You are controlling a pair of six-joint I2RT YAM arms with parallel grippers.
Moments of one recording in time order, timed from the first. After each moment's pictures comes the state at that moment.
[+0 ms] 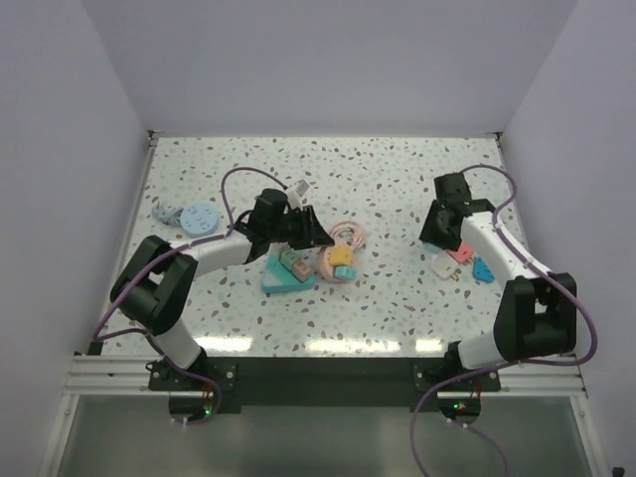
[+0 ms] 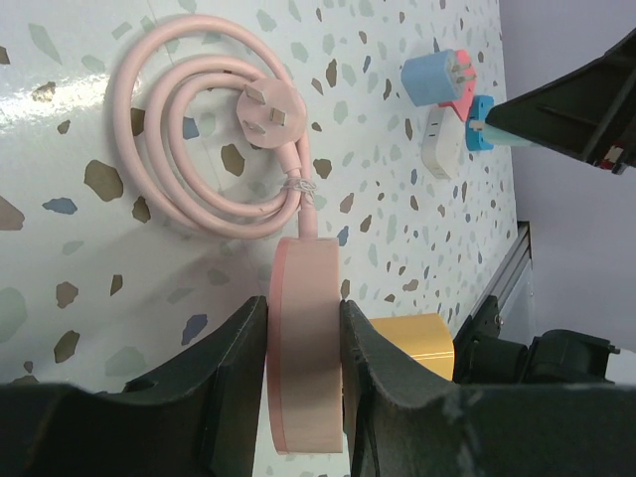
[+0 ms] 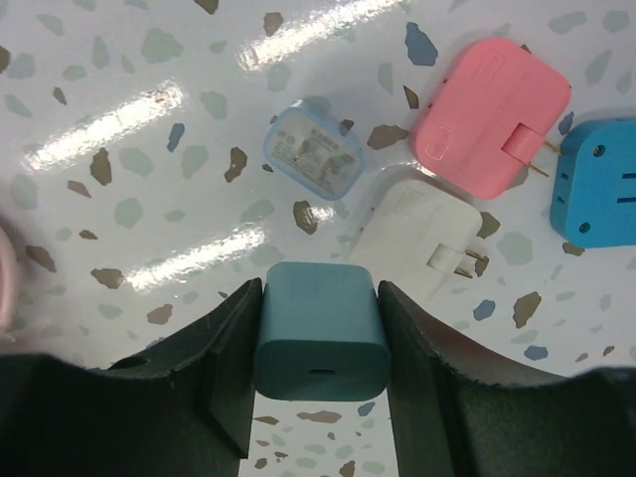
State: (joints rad) left arm -0.55 1.67 0.89 0.20 0.46 -0.74; right arm 0.13 1.45 1.04 -0.71 0.22 0.49
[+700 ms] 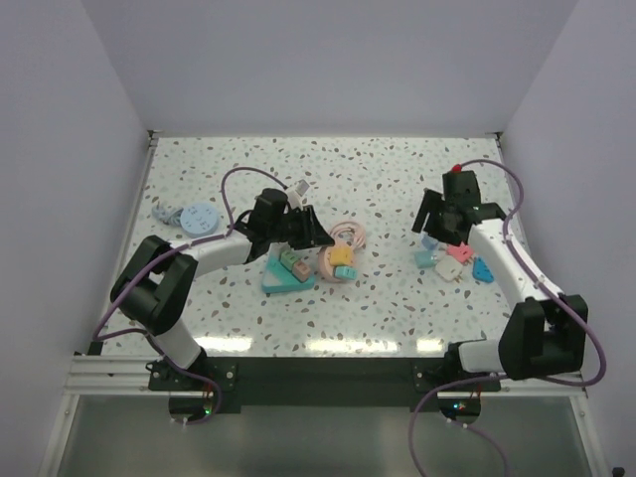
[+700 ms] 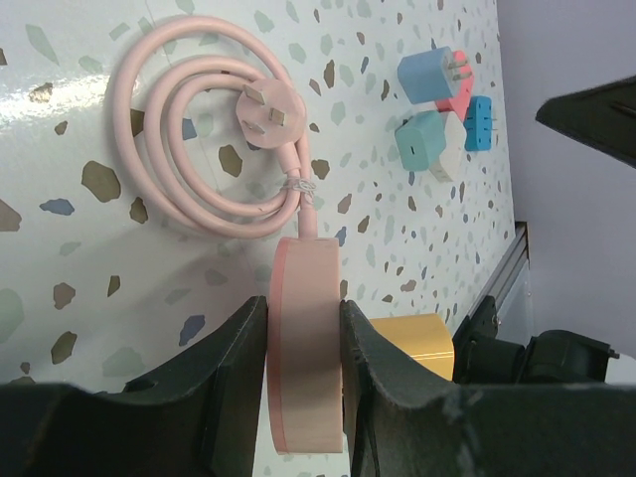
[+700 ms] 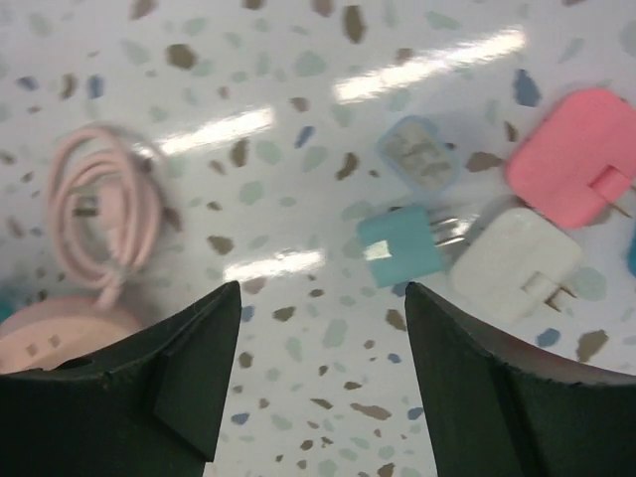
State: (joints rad) left arm -0.55 1.67 0.90 0.20 0.46 -0.74; right arm 0.12 1.37 1.04 -0.67 0.10 0.46
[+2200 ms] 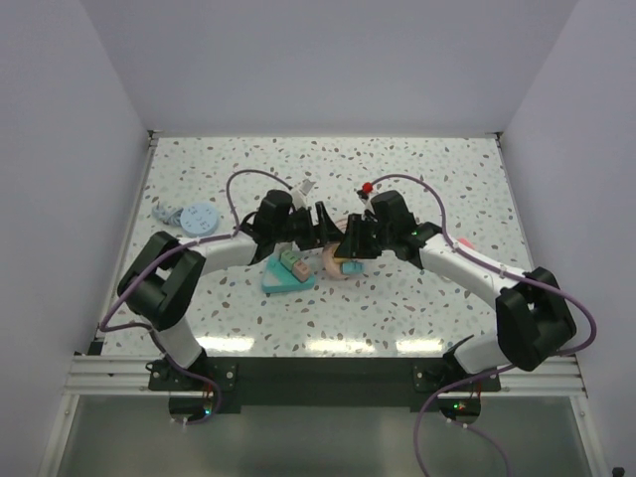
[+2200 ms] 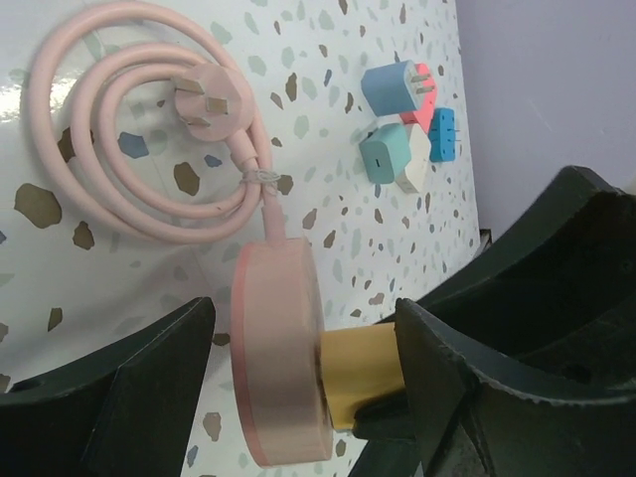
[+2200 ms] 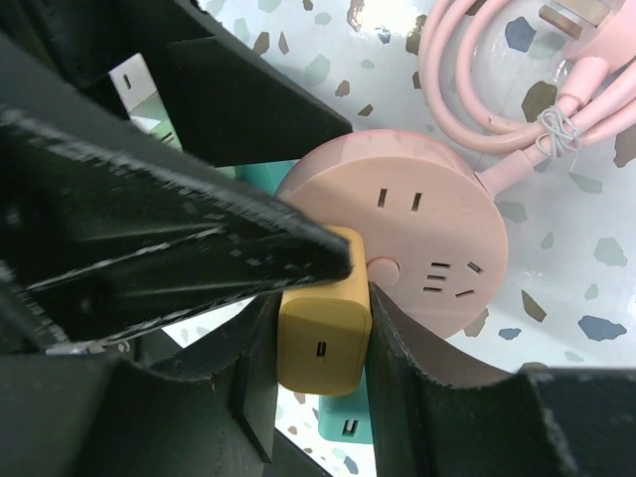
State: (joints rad) left arm -0.57 1.71 0.89 0.31 0.49 -0.83; right arm 0.58 1.44 0.92 -0.26 -0.28 0.57
